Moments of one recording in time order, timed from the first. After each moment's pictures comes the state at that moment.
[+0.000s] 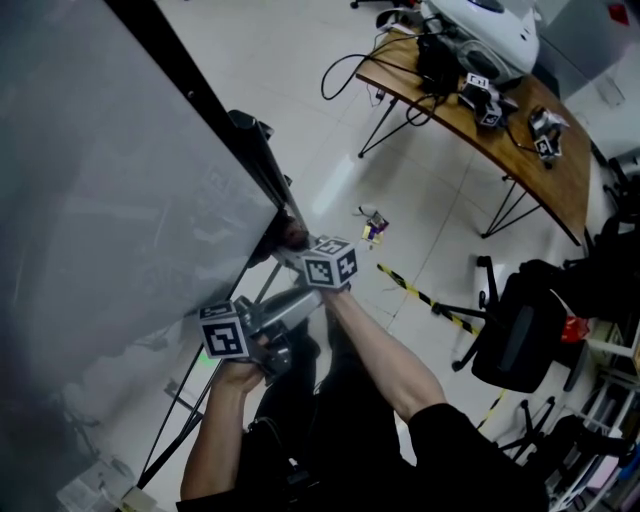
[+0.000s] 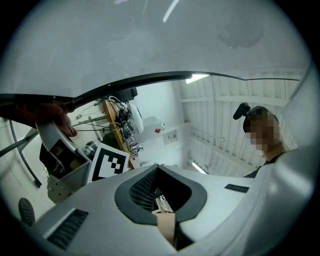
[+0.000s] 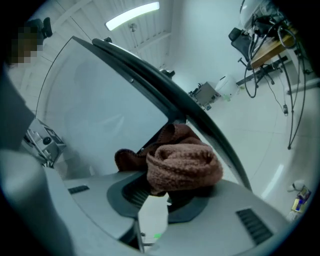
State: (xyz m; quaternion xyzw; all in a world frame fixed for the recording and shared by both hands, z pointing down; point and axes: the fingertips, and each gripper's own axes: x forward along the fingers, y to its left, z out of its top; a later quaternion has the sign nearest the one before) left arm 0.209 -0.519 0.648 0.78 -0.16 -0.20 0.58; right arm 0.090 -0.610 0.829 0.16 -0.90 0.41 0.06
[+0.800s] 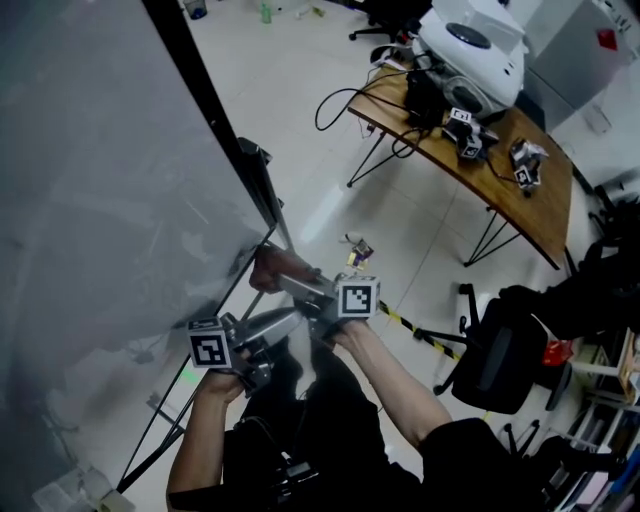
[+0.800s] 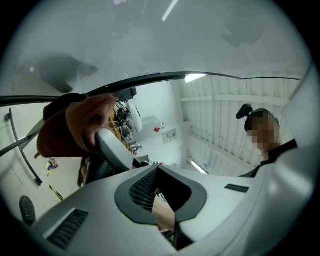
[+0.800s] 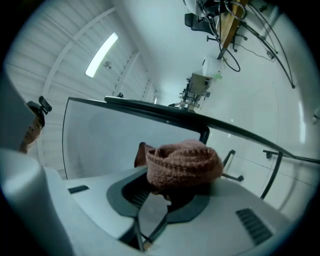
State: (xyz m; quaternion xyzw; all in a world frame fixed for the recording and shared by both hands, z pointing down) left arm 0.203 -0.500 0.638 0.78 -0.15 -0.19 0.58; right arm 0.156 -0.569 0.715 0.07 -0.81 0.57 -0.09
